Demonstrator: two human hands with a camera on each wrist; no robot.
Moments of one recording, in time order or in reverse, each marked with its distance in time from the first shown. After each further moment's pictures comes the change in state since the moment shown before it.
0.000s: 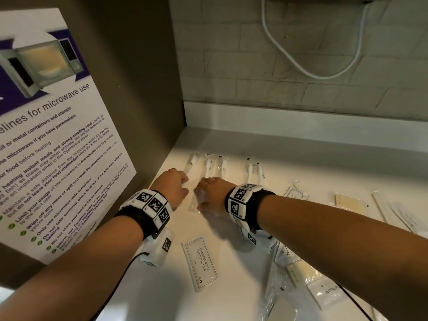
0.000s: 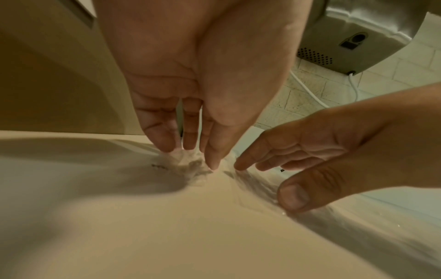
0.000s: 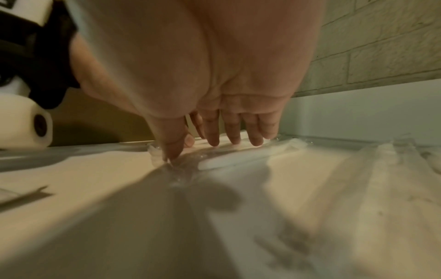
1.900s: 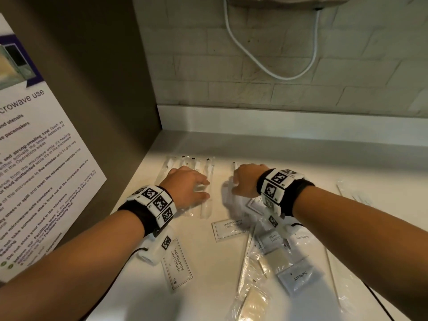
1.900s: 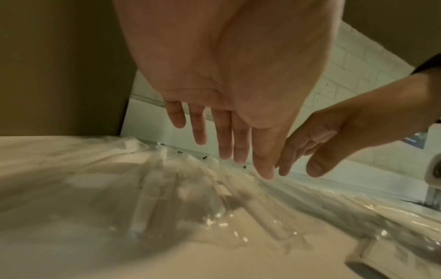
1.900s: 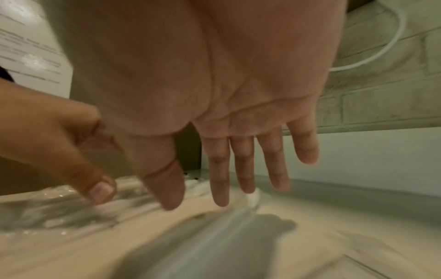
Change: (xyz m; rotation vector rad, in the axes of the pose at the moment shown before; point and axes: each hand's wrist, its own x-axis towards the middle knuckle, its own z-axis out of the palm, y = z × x) left_hand -0.001 0.076 0.013 0.096 -0.095 0.380; right_hand -0.084 0.092 -0.038 -0.016 -0.017 0.325
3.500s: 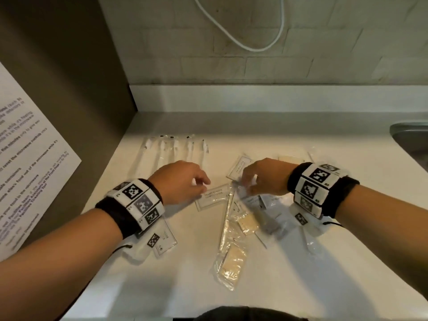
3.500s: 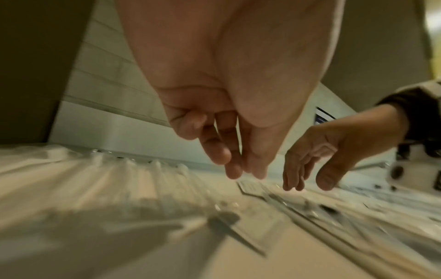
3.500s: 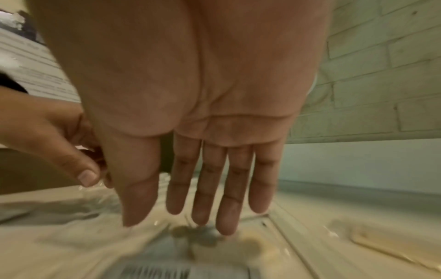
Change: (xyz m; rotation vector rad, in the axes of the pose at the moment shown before) left_hand -0.053 0.061 -0.012 -0.062 -0.134 0.205; right_hand -0.104 0.042 0.028 0.177 -0.090 -0.094
